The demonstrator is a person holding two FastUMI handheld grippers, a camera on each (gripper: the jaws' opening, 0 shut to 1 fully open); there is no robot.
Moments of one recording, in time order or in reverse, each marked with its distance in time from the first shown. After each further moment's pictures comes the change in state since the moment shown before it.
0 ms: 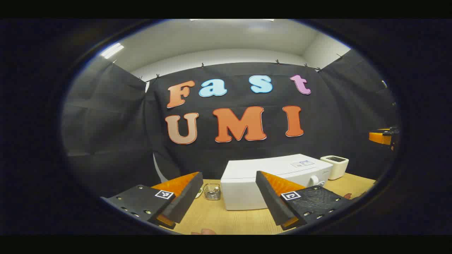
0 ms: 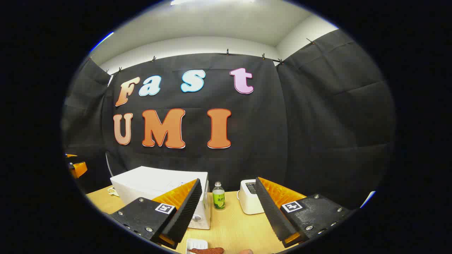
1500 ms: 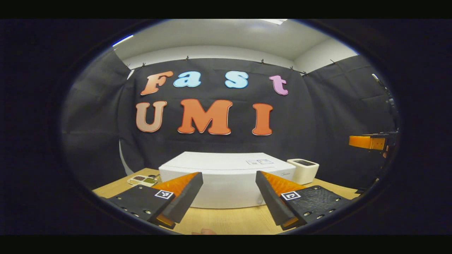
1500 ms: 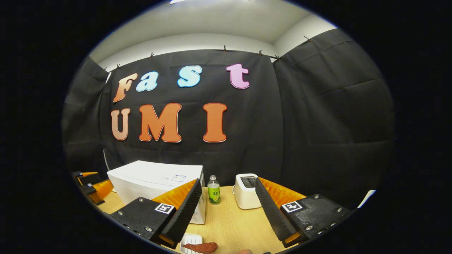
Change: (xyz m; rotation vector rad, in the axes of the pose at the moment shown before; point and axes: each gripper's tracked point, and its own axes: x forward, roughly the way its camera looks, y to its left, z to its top) left arm 0.013 -0.163 -0.069 -0.092 0.038 -0.219; right arm -0.008 -0.032 -0.029 0.000 0.039 -0.027
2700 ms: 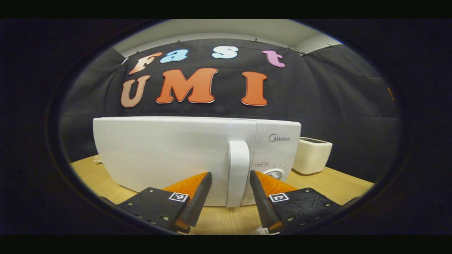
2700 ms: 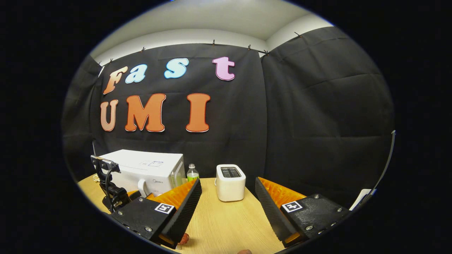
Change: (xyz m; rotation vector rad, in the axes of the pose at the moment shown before) left arm 0.119 -0.094 -0.153 0.022 0.110 0.013; right arm -0.009 -0.063 -0.042 -0.018 0.053 -0.087
